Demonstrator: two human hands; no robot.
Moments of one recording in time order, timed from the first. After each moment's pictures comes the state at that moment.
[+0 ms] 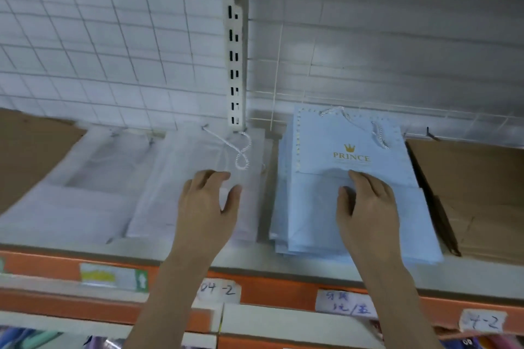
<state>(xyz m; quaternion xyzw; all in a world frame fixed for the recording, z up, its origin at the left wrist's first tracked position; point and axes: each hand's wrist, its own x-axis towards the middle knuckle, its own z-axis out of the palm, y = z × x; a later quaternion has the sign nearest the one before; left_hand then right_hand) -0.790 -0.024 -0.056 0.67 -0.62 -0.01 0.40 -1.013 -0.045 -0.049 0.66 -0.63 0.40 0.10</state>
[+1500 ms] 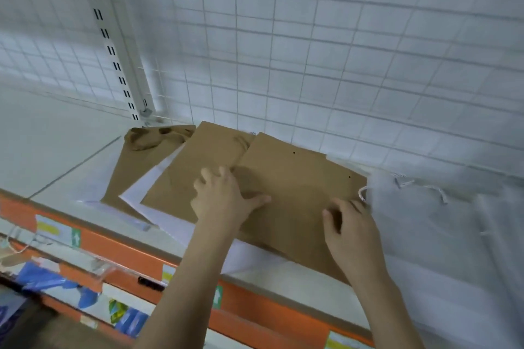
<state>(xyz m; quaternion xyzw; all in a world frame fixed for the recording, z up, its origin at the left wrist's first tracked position) -0.257 -0.034 -0.040 0.88 -0.44 -0.11 0.15 -0.451 -0.060 -0.078 0.75 -0.59 0.28 -0.10</state>
